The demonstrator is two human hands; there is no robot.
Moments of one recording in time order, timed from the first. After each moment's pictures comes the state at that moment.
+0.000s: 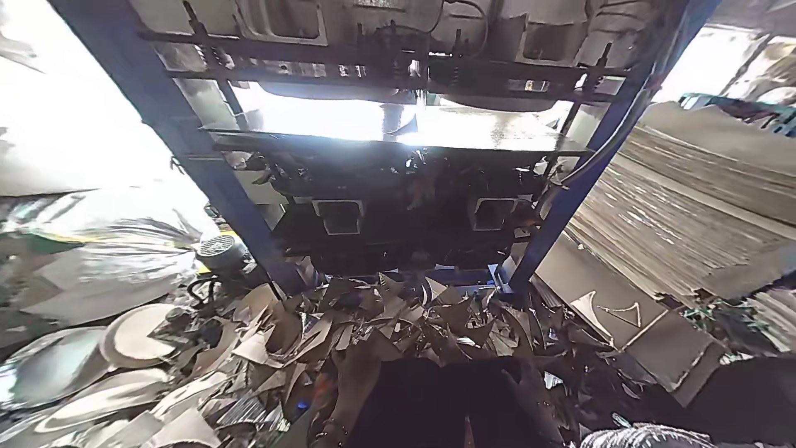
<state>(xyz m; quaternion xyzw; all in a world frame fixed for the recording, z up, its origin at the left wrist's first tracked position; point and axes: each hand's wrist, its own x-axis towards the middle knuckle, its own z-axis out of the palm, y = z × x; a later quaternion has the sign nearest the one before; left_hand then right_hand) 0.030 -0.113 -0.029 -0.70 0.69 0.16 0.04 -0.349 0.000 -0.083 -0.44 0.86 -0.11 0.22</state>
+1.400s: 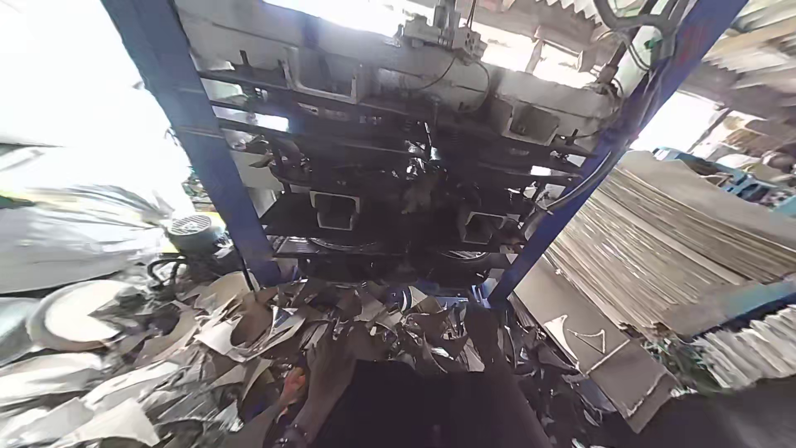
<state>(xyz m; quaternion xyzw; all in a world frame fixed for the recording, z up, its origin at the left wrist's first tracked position) 0.033 -0.103 -0.038 -0.68 0.69 0.13 -0.23 -0.302 -0.125 0.059 -0.57 0.81 -0.13 0.11</state>
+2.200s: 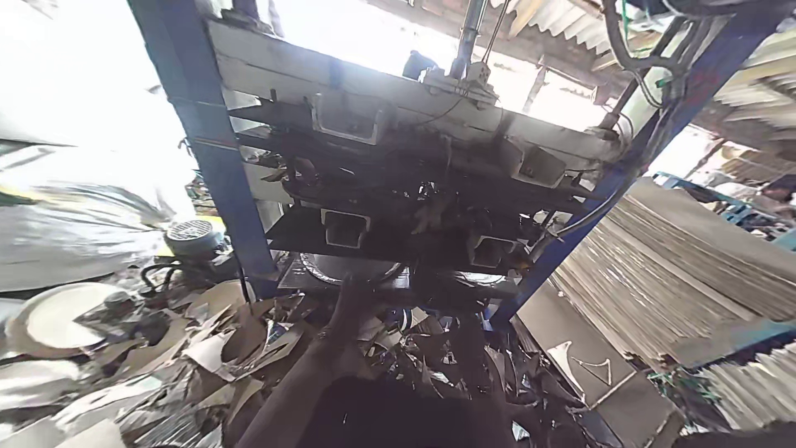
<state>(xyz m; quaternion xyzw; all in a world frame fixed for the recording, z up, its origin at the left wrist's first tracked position) 0.008 -0.275 0.052 -0.60 0.78 0.08 -0.14 -0.256 -0.140 0.073 -0.63 0.73 -0.26 0.06</state>
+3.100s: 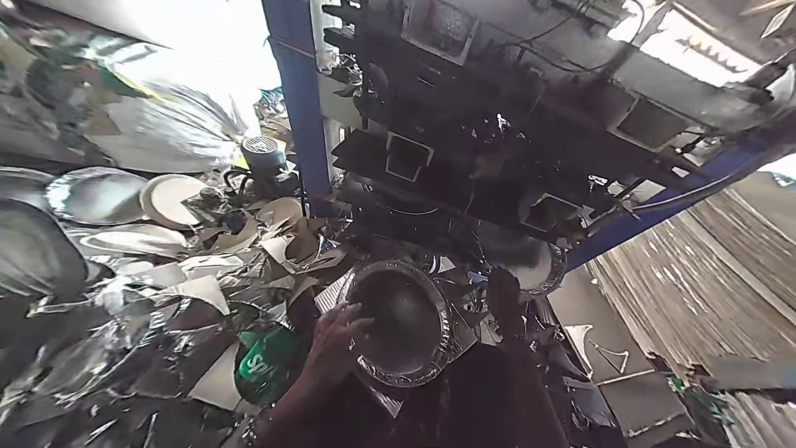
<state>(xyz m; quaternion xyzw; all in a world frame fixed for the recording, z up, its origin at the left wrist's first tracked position) 0.082 -0.002 -0.014 -0.60 0.72 0.15 -0.31 -0.288 -0.154 0.037 -0.69 0.72 -0.06 -0.02</state>
